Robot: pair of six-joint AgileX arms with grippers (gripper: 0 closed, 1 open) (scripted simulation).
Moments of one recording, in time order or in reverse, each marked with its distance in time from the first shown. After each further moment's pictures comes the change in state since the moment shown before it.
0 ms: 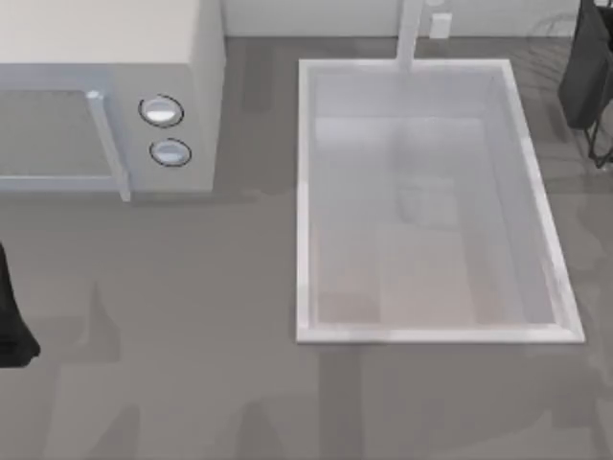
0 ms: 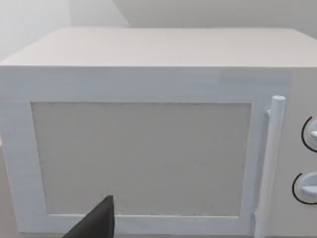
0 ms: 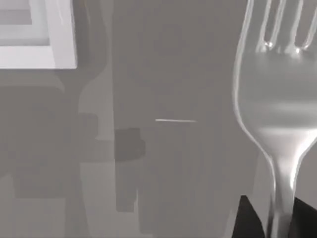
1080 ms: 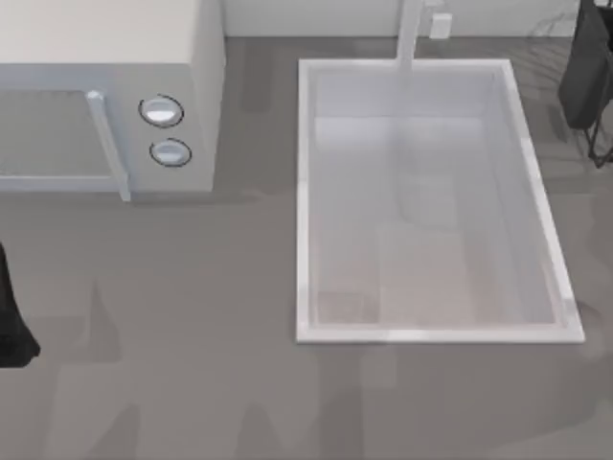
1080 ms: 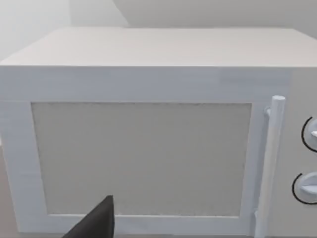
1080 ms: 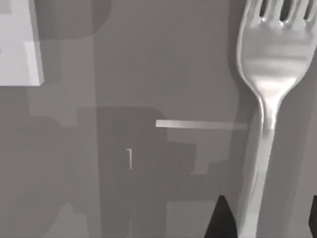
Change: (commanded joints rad) left arm 0.000 0.000 0.000 0.000 0.000 0.000; right arm 0.000 0.045 -0.189 0.229 0.000 0.002
